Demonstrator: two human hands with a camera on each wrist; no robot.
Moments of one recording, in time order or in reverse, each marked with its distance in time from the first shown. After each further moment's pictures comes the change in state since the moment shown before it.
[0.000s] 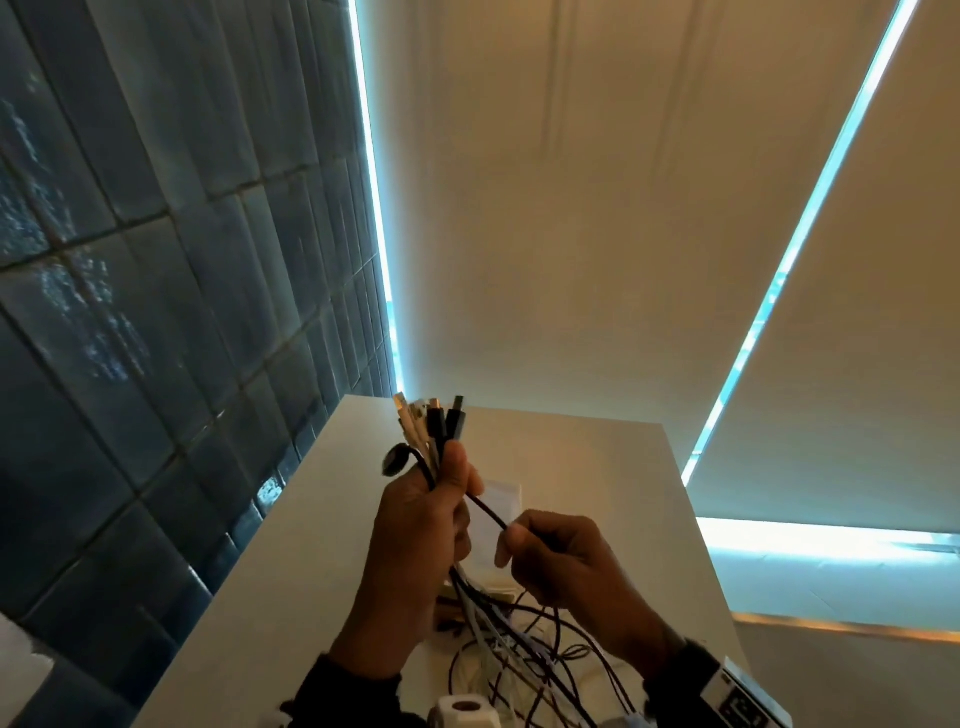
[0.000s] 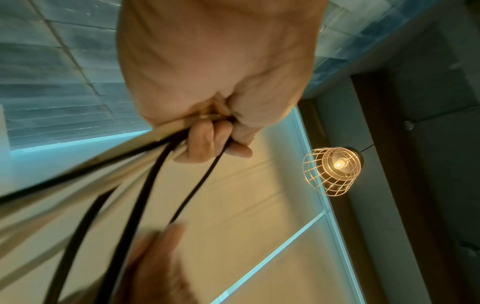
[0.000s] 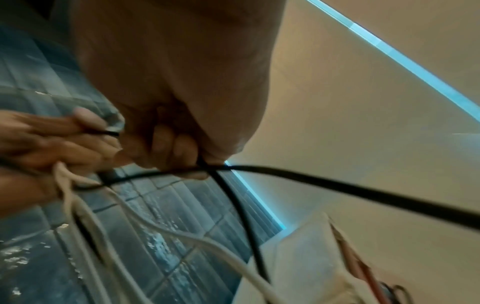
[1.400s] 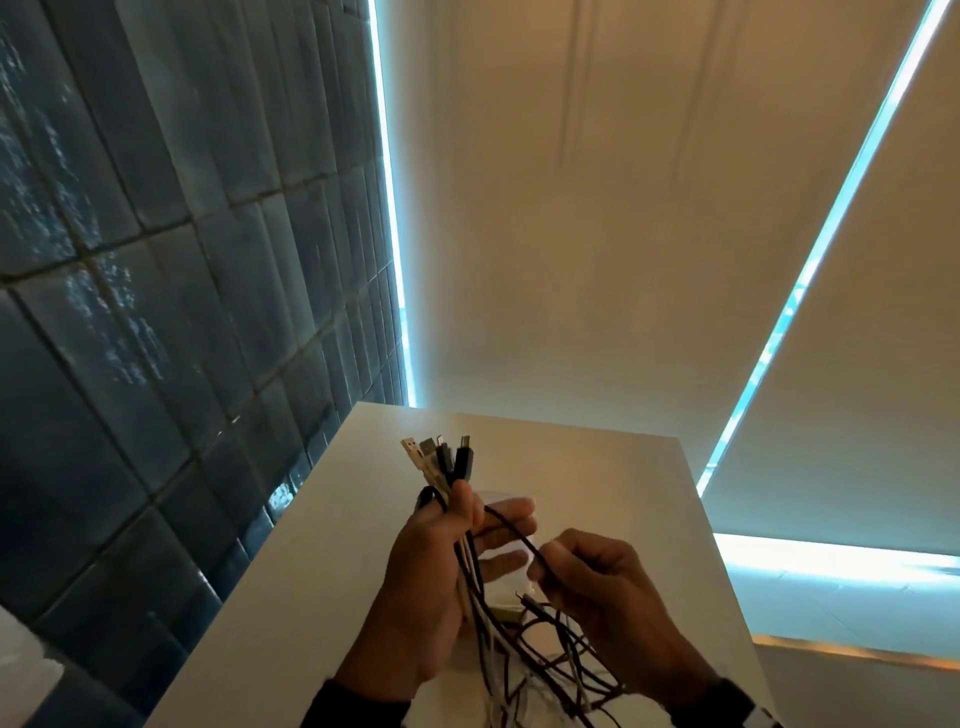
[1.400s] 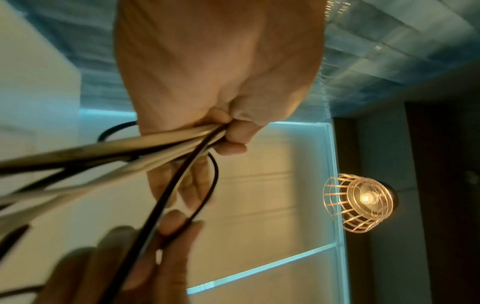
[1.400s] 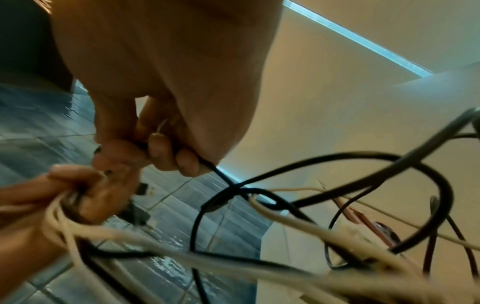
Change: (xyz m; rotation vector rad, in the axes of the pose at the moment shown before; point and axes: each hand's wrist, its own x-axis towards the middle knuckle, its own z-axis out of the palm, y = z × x) left_hand -0.001 -0.001 -0.003 -0.254 -0.067 -0.249; right_hand -0.004 0.015 -0.007 0.243 0.149 0.042
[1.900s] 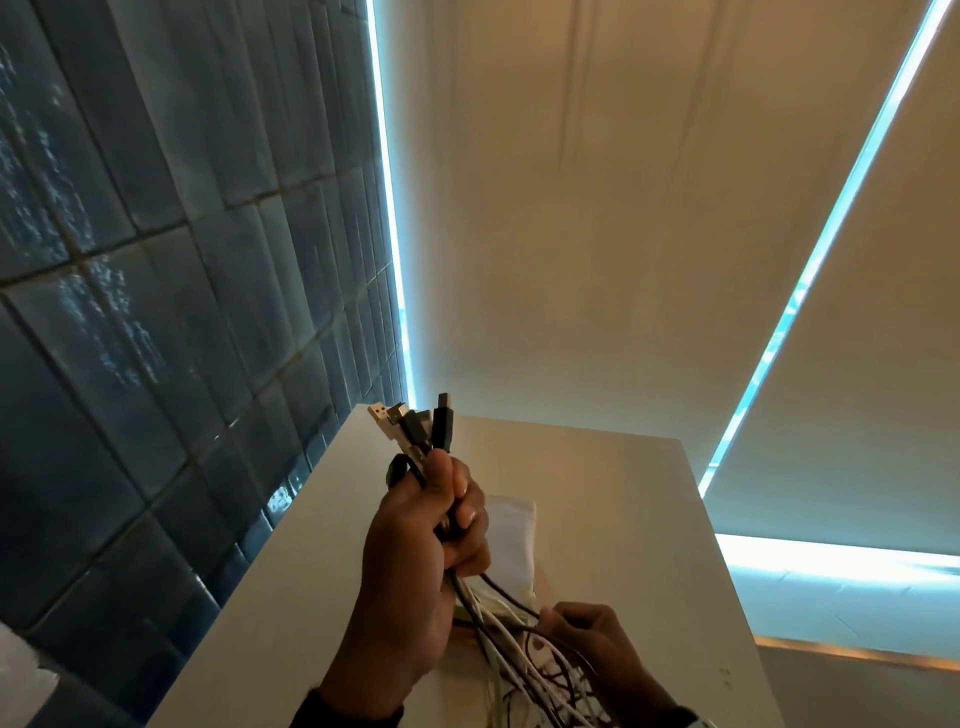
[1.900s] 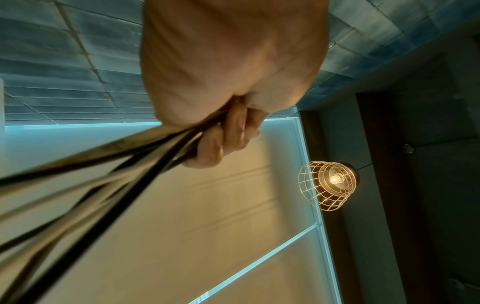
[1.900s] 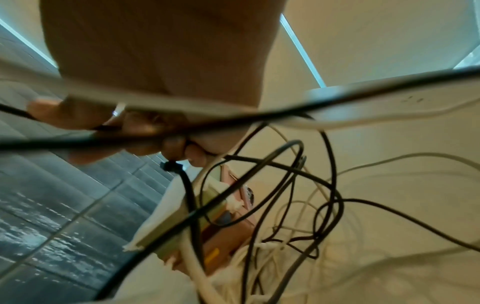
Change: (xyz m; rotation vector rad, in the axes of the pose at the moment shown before) left_hand -0.002 0.016 0.000 -0.147 -0.074 0.225; right_hand 0.002 0.099 -0.043 -0.175 0.165 0.274
